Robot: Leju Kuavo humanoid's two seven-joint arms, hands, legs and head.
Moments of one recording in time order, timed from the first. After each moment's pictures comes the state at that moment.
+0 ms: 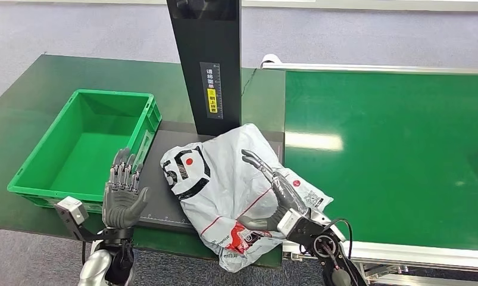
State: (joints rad) left arm -0.04 -0.14 -0.05 -1.35 0.21 -0.12 -0.51; right arm -0.26 0.01 0.38 -1.18 0.35 0.28 -0.66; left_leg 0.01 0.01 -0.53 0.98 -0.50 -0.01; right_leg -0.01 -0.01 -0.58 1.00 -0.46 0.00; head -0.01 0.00
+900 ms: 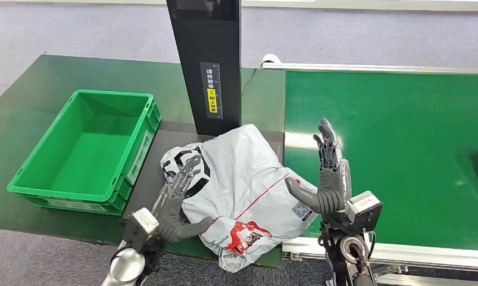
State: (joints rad) left arm -0.08 -0.14 -0.31 -1.38 -0.31 -0.15 -0.51; right arm -0.18 0.09 0.14 -1.33 0.13 0.14 -0.60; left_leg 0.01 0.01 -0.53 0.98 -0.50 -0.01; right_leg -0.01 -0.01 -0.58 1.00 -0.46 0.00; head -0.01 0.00
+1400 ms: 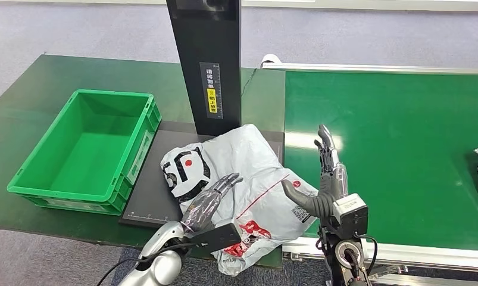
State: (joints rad) left arm -0.21 -0.13 -0.52 -1.17 -0.84 0.05 -0.18; right arm -0.15 0.10 0.14 -1.33 0.23 0.06 -0.58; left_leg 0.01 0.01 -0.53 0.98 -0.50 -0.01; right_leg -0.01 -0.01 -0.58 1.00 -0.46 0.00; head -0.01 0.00
